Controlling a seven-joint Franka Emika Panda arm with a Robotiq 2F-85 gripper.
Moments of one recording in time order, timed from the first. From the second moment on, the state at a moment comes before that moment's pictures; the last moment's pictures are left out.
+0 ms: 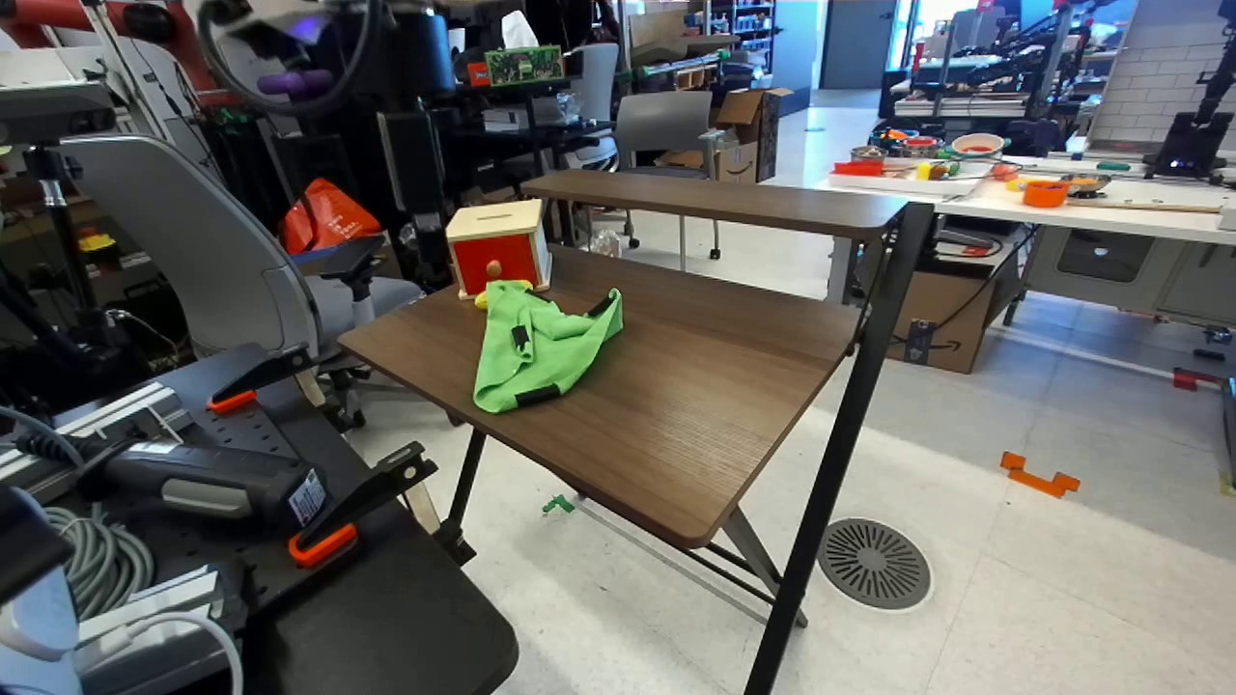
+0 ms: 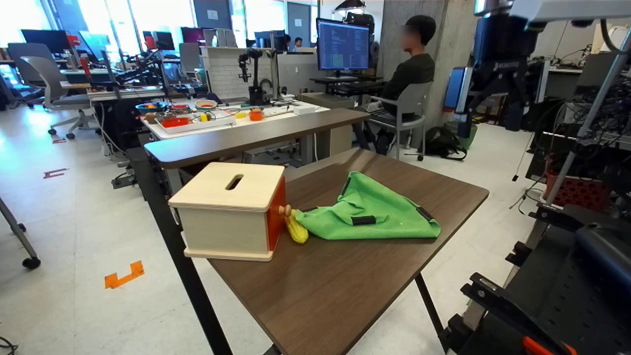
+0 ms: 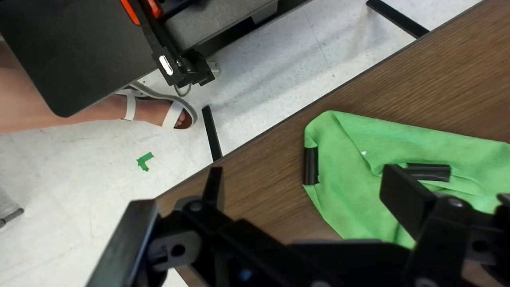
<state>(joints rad) -0.07 0.06 -0.01 -2.44 -0.09 2.40 0.43</state>
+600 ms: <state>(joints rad) -0.03 0.40 -0.11 -2.33 -0.13 2.56 0.47</state>
